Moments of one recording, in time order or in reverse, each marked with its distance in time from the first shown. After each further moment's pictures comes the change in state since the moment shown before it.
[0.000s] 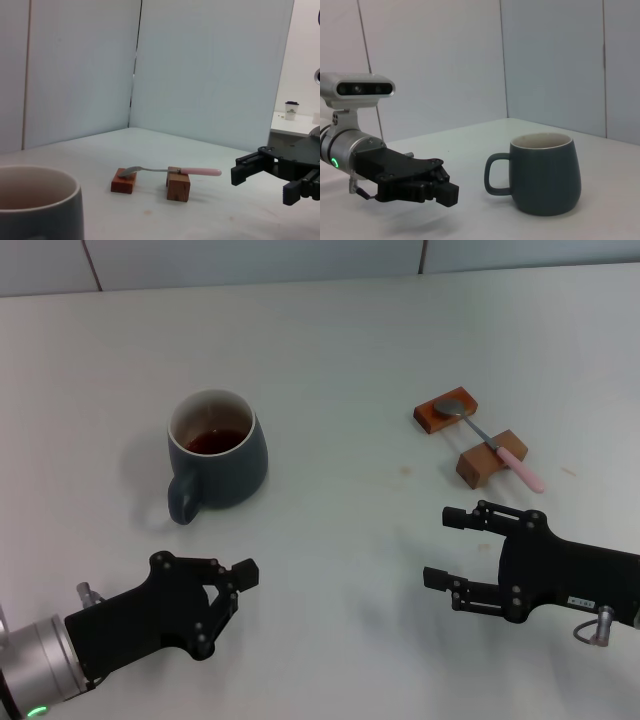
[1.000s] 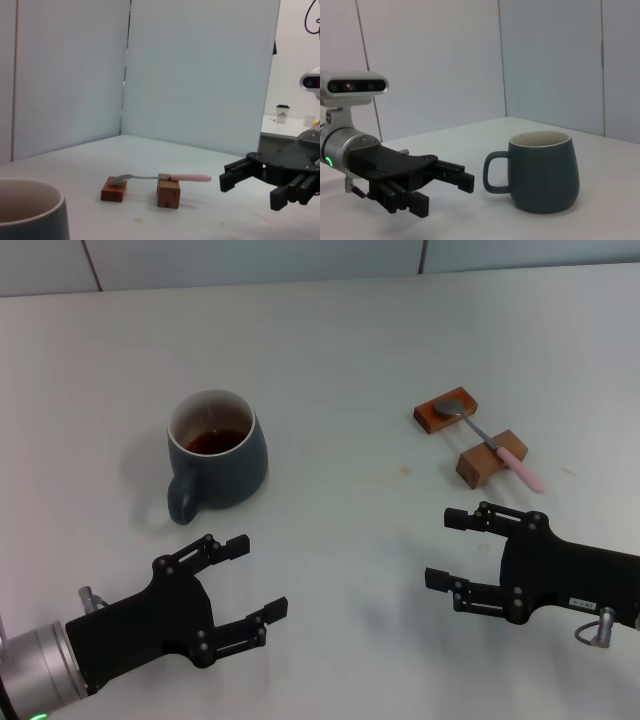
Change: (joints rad) left arm 0.007 -0.002 0.006 -0.002 0.003 0.027 0.031; right arm -0.005 0.000 0.001 -0.002 -0.001 0.002 0.000
